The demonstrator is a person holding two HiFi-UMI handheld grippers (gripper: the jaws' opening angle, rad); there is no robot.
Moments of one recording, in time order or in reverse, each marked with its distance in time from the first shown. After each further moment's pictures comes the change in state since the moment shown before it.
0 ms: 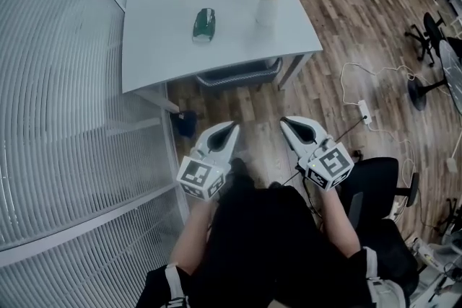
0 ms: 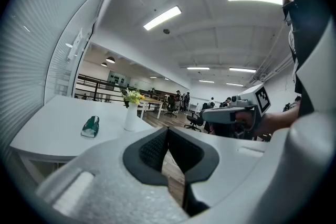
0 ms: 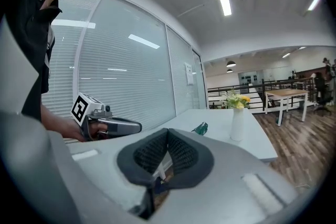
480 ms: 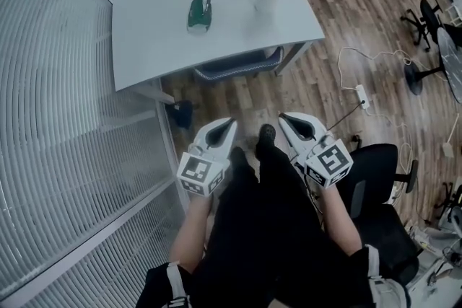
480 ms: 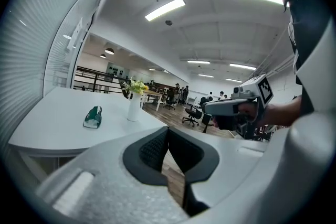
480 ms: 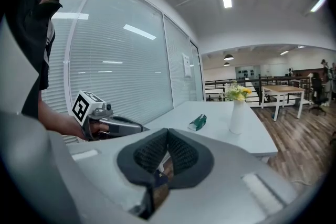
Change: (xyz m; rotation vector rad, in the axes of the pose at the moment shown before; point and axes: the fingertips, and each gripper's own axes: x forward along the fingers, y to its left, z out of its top) left arm 0.004 0.048 -0.027 -0.020 0.088 -0.023; right arm 0.043 0.002 -0.015 0.005 0.097 -0.040
